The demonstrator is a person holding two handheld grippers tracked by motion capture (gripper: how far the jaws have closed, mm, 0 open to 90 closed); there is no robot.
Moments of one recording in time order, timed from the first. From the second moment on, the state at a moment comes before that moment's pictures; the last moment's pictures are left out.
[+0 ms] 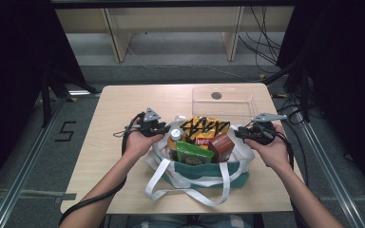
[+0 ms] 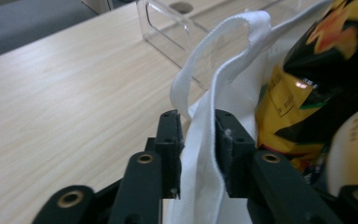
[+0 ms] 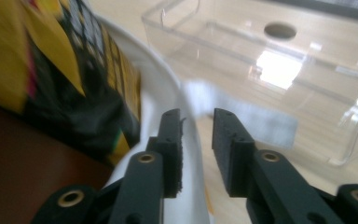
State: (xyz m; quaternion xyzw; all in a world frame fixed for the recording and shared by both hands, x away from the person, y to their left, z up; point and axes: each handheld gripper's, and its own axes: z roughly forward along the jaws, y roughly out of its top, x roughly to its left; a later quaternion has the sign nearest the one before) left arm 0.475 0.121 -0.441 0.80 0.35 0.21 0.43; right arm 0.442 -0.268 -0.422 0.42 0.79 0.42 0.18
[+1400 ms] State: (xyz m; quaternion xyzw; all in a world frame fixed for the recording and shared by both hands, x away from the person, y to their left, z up) left arm 0.426 0.169 -0.440 0.73 0.40 0.28 0.48; right arm 0.429 -0.268 -0.371 0.40 0.74 0.49 0.24
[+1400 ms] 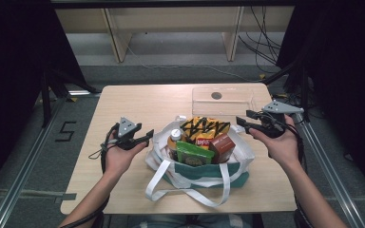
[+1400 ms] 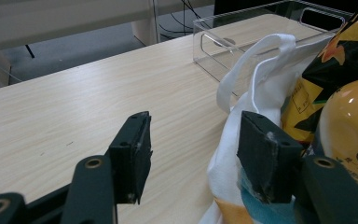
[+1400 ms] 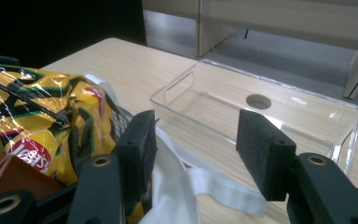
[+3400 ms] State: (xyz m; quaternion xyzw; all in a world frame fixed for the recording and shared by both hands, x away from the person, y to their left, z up) left arm 0.427 0.163 -0.437 0.73 0.40 0.28 0.48; right arm 0.434 -0.224 -0.380 0.35 0.80 0.48 0.10
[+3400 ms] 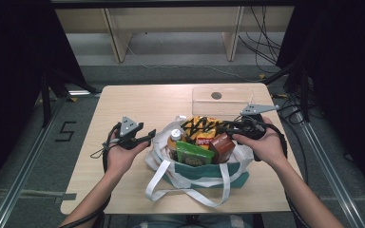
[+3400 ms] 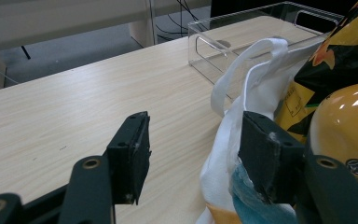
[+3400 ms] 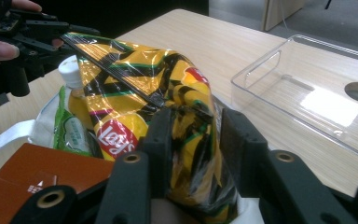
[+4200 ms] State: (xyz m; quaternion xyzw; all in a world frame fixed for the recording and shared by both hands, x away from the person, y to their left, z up) left arm 0.428 0.164 -0.438 0.73 0.39 0.28 0.48; right arm 0.436 -0.218 -0.381 0.32 0.82 0.46 0.11
